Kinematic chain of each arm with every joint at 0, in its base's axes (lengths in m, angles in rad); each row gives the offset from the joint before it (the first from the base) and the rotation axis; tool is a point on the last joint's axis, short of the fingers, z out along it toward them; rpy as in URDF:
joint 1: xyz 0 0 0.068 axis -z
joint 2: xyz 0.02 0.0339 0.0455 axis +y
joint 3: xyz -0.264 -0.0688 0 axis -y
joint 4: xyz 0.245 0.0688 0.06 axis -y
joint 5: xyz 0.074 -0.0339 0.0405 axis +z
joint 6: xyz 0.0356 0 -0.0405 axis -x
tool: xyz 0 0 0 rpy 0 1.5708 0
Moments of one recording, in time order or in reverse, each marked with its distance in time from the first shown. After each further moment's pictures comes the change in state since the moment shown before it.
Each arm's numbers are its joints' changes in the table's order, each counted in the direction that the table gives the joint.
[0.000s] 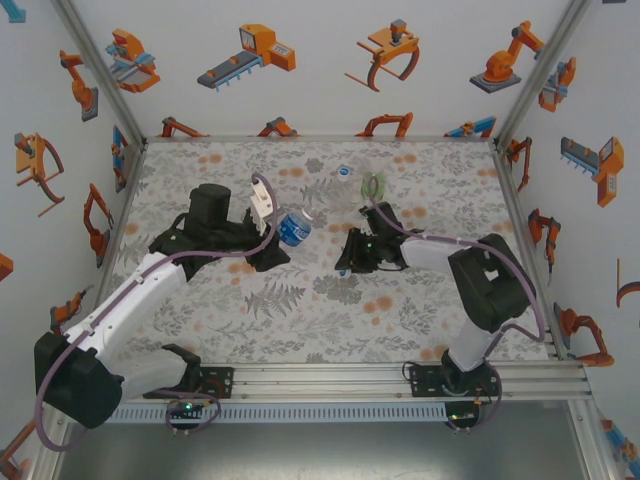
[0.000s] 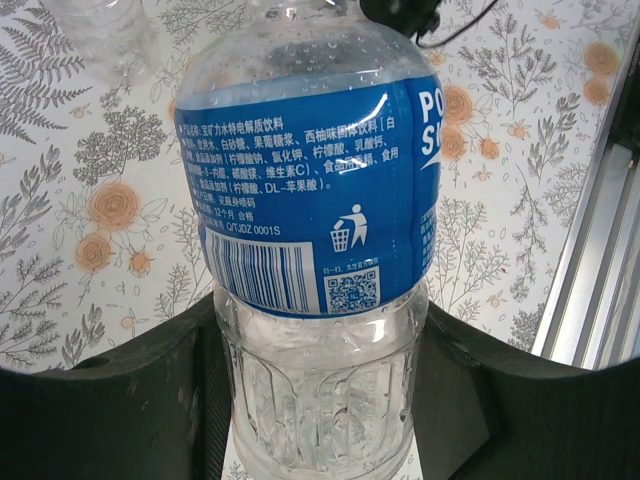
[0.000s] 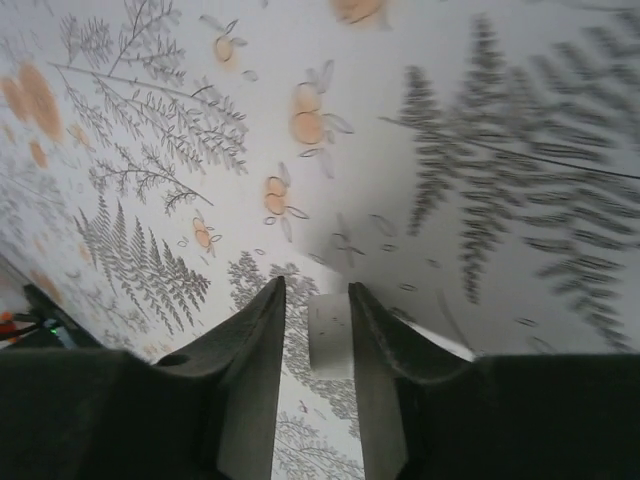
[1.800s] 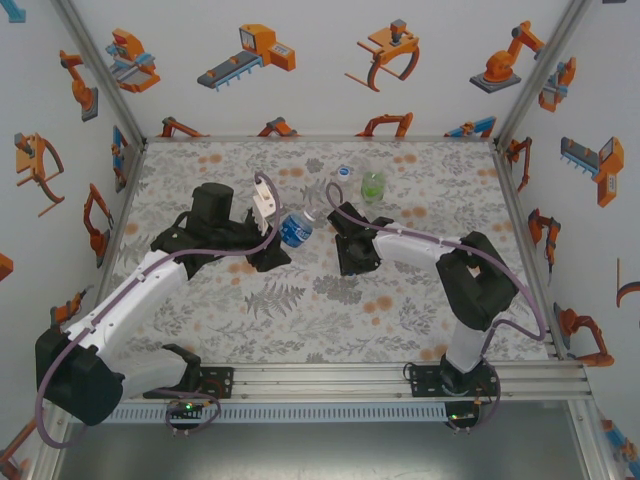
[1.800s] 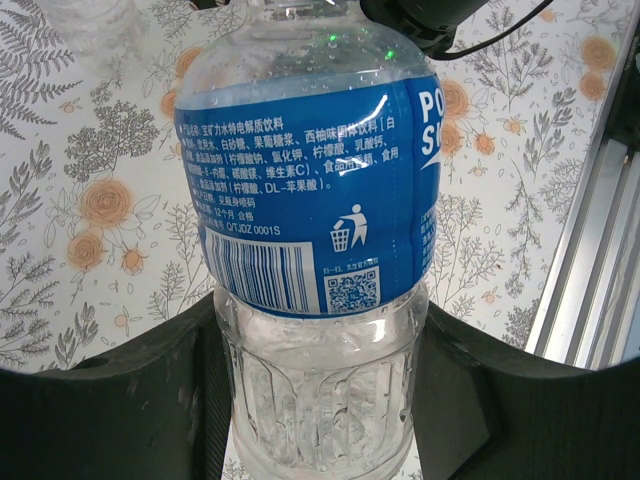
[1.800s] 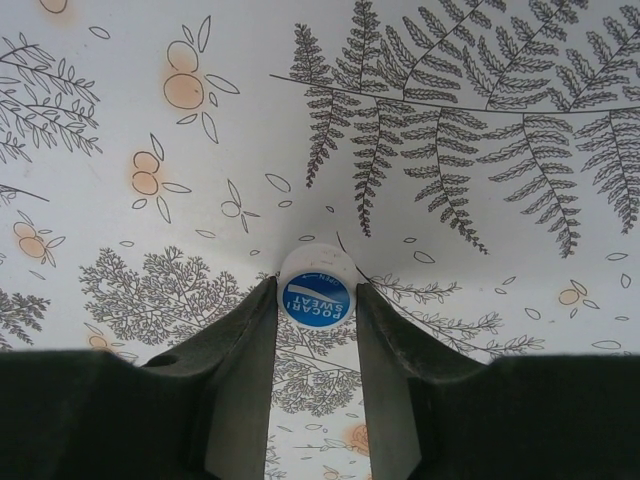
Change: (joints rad) left arm 0.009 0.014 0.017 -0.025 0.005 0.000; right arm -0.209 0.076 0.266 -0.450 -0.462 0.159
